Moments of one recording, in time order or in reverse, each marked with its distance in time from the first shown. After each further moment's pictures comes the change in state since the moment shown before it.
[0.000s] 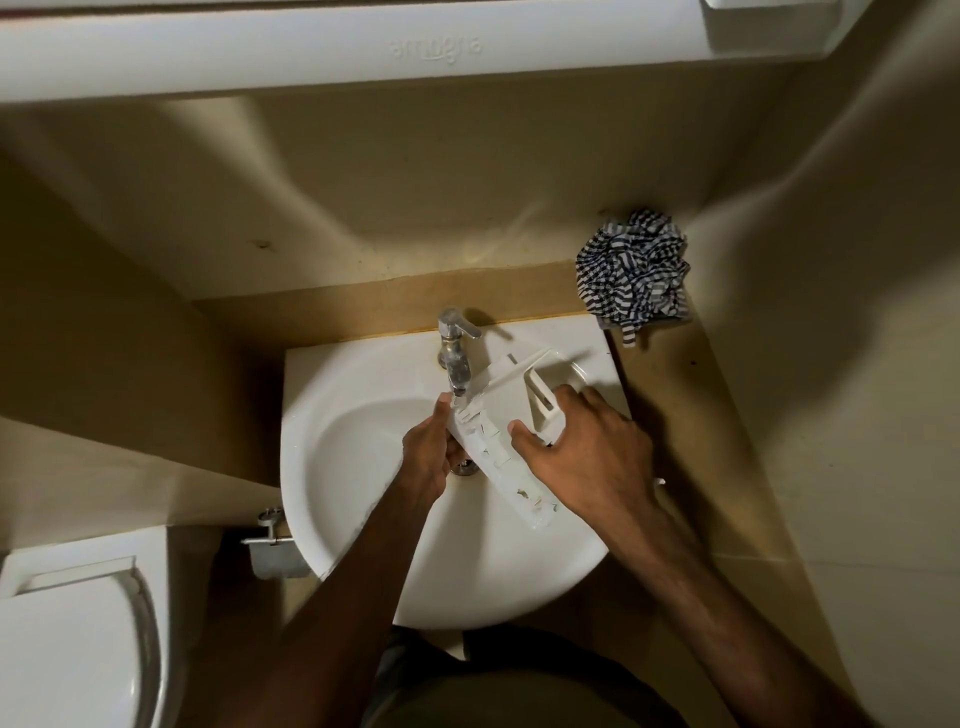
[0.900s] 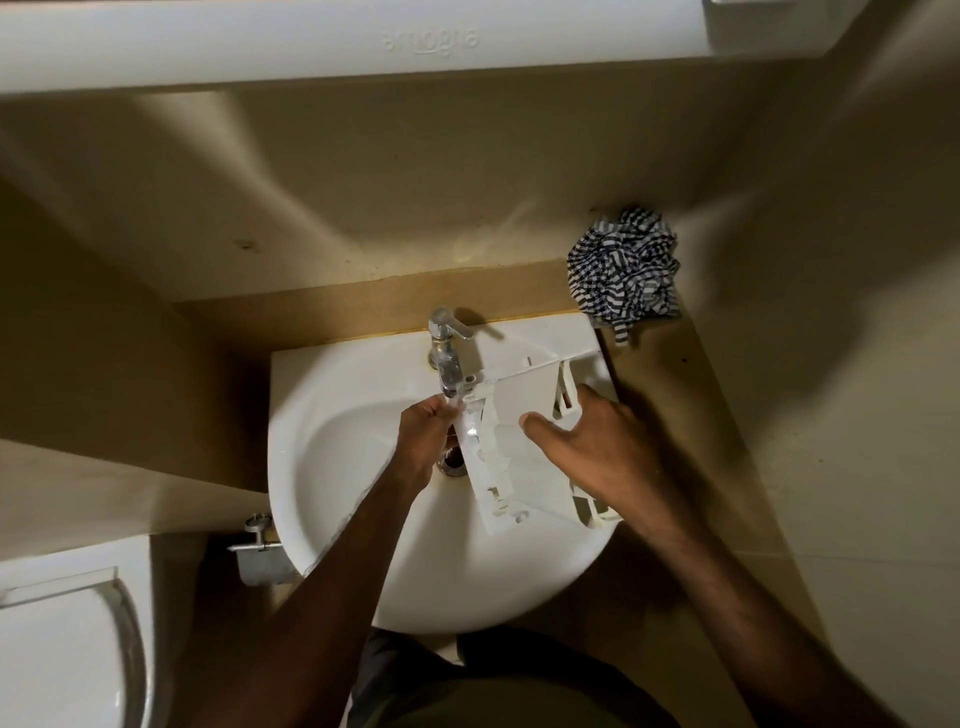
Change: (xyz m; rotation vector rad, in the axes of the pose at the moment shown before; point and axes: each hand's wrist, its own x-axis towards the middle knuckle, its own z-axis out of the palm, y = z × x) left_hand 0.004 0.015 0.002 0.260 -0.078 0.193; right_hand 0.013 0.013 -0.010 0.306 -0.280 0.222
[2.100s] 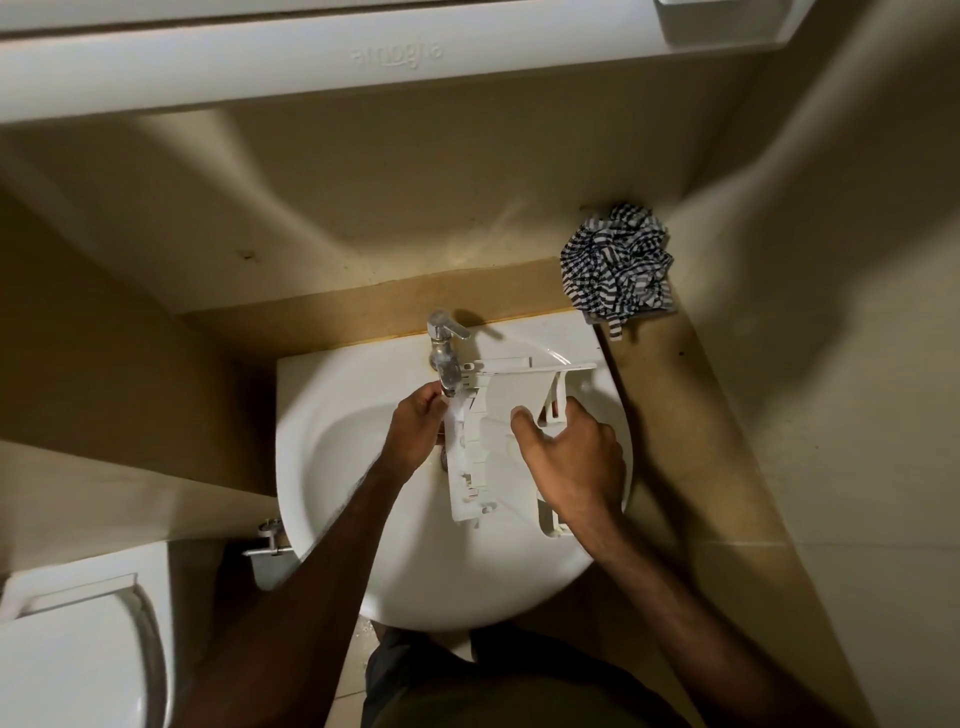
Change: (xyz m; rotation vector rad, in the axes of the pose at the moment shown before) left_hand 0.000 0.014 -0.021 0.319 -0.077 0.201; right_hand -0.013 -0.005 0.046 0.204 0.309 0.046
